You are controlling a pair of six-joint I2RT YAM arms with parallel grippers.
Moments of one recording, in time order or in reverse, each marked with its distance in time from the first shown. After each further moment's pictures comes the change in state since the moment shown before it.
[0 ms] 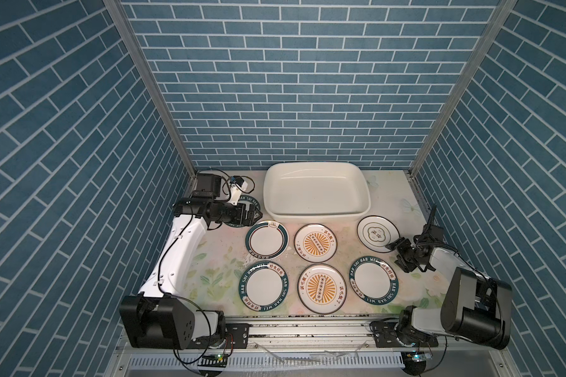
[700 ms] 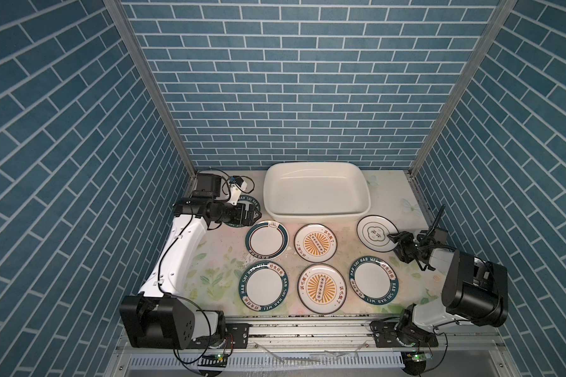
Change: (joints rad) left arm 0.000 0.002 0.000 0.000 -0.023 -0.001; right arm -0.073 0.168 -0.054 0.431 -0.195 0.086
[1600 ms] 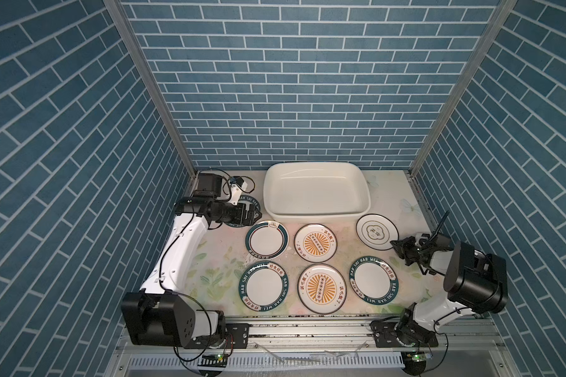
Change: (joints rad) left arm -0.001 0.015 0.000 0.003 0.000 -0.004; right arm -0.059 0.100 -0.038 0.143 -0.076 -0.014
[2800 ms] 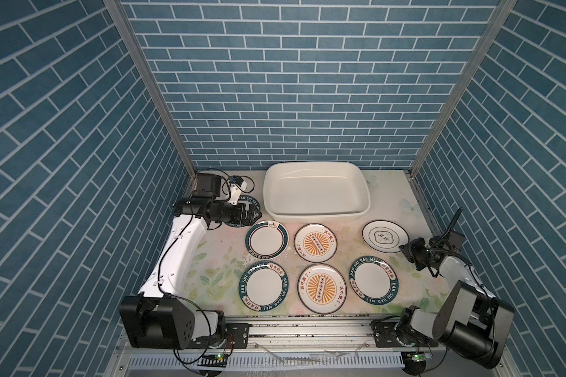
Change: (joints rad) left arm 0.000 -0.019 0.000 0.000 0.004 -0.003; right arm -0.040 -0.426 0.090 -0.590 0.121 -0.093
